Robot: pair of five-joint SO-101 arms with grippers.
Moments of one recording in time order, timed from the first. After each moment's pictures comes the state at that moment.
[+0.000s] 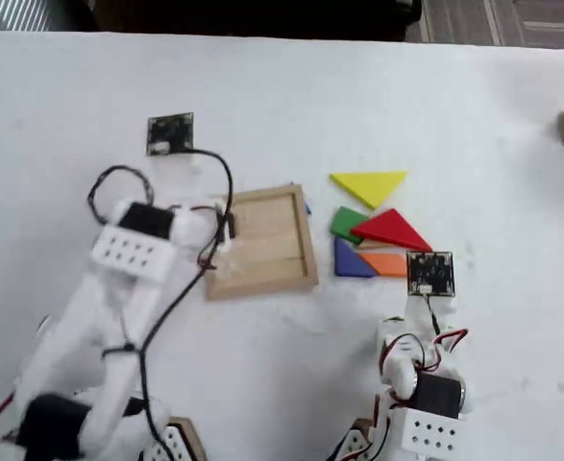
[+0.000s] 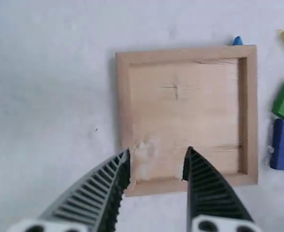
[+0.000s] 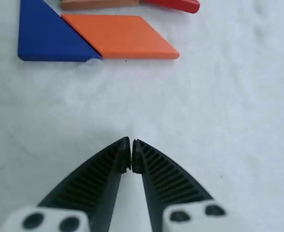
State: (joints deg) left arm 10.8 -20.4 35.7 61.1 22.6; right arm 8.5 -100.3 96.5 69.7 12.3
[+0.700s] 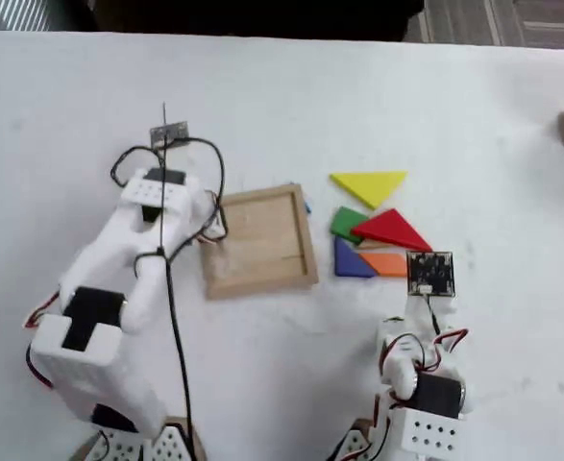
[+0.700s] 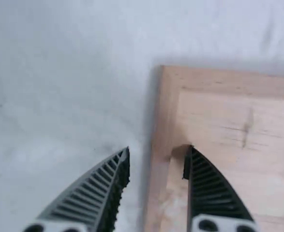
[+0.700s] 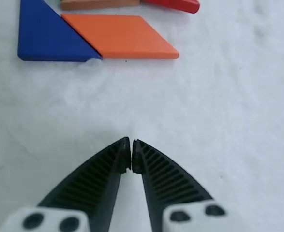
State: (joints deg) left arm 4.0 15.1 20.2 57.3 24.4; right arm 8.5 -100.3 96.5 69.7 12.3
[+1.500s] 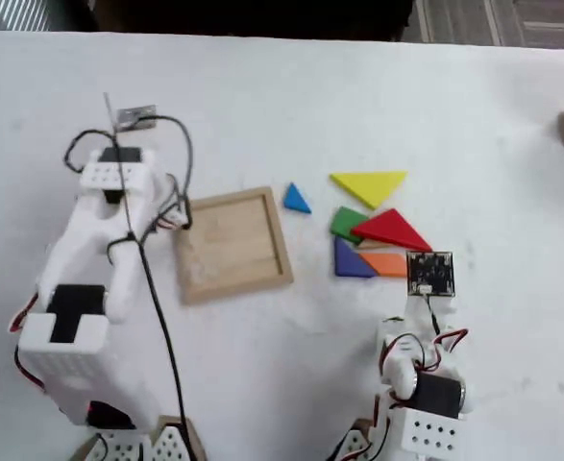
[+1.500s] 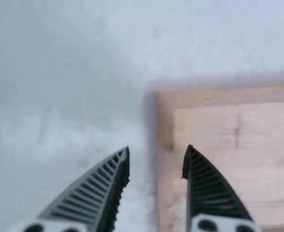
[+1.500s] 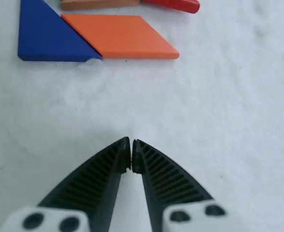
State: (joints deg) left arm -4.4 15.9 11.2 66.5 10.6; right arm 8.5 -100.3 96.4 69.7 12.3
